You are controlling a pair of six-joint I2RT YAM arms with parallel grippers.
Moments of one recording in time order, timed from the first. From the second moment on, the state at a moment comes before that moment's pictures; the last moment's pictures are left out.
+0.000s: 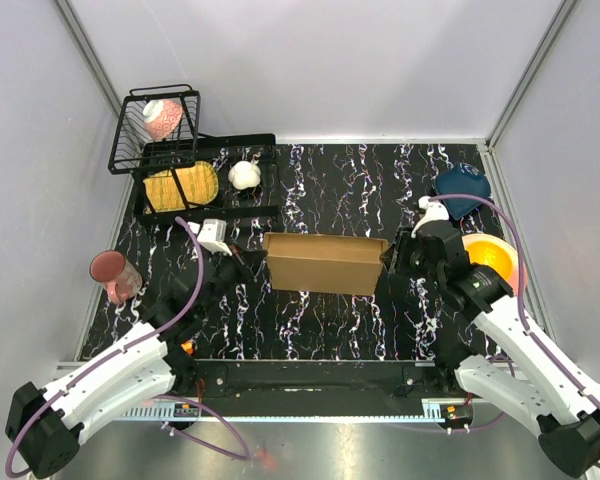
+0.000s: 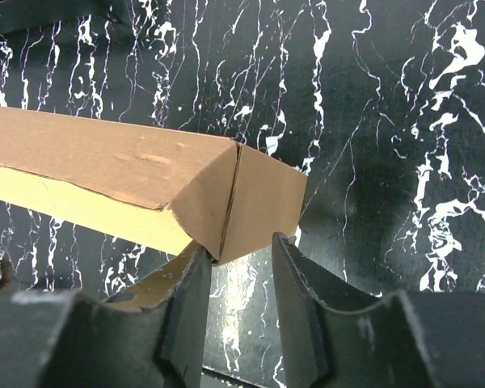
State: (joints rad) left arm -0.70 0.70 0.40 0.13 -0.17 -0.59; right arm 0.53 0.85 0.82 -0.58 0.11 0.52
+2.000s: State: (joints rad) left arm -0.71 0.68 0.53 -0.05 -0.23 -0.61; right arm 0.53 0.83 0.78 -0.39 0.09 0.45
